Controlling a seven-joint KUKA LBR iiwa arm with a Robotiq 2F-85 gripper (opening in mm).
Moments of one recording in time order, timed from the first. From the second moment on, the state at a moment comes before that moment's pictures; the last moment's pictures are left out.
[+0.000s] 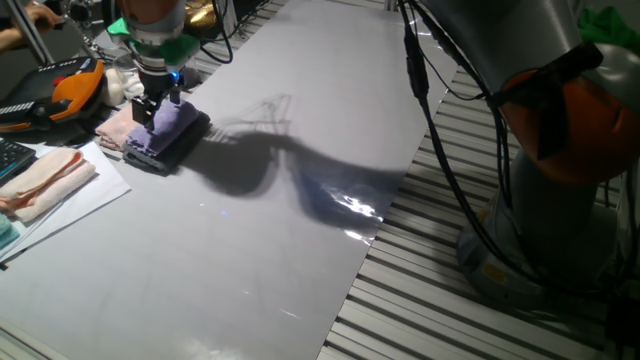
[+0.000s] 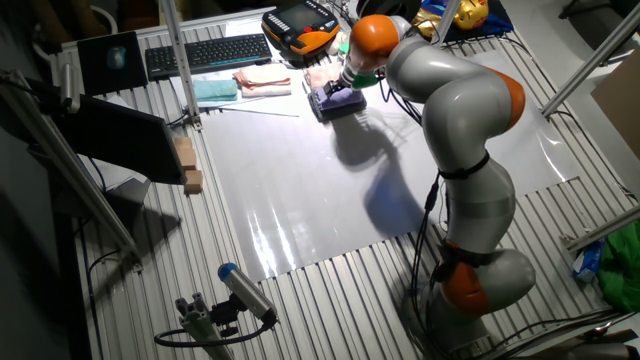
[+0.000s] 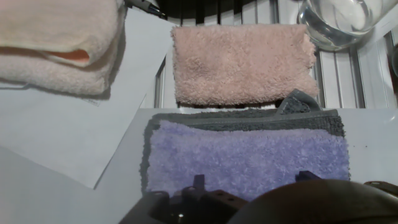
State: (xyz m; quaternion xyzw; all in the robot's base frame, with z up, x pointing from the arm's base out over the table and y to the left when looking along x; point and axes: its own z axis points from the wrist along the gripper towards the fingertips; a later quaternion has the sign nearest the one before) arm 0.768 0.035 0.098 -0.02 0.99 0.00 0.15
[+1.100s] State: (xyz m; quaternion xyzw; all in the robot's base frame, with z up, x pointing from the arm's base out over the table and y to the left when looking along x) arm 0.769 0.035 0.079 -0.01 0.99 0.00 0.13
